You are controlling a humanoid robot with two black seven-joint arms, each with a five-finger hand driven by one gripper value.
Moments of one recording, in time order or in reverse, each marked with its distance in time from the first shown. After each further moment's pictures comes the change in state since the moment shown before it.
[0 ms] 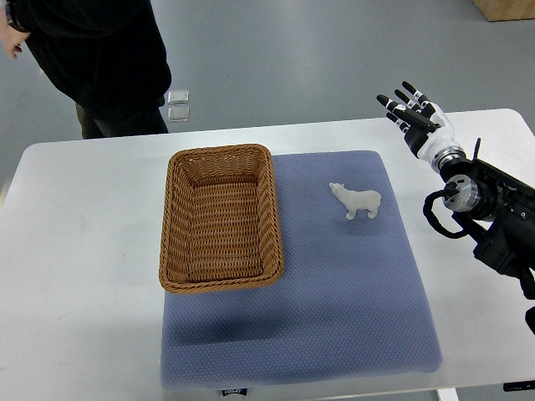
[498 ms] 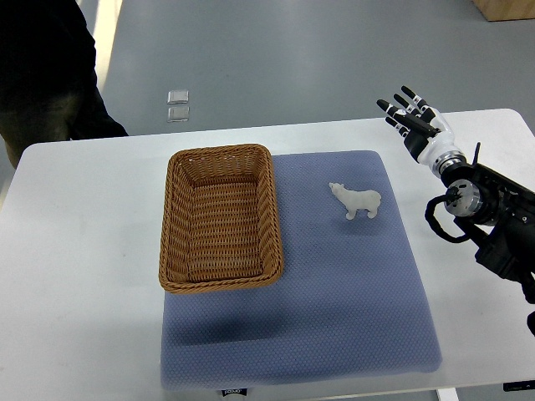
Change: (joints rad) left arm 0.000 0.000 0.000 0.000 -0.002 0.001 0.000; right arm -0.016 -0.004 0.000 0.000 0.000 0.033 0.000
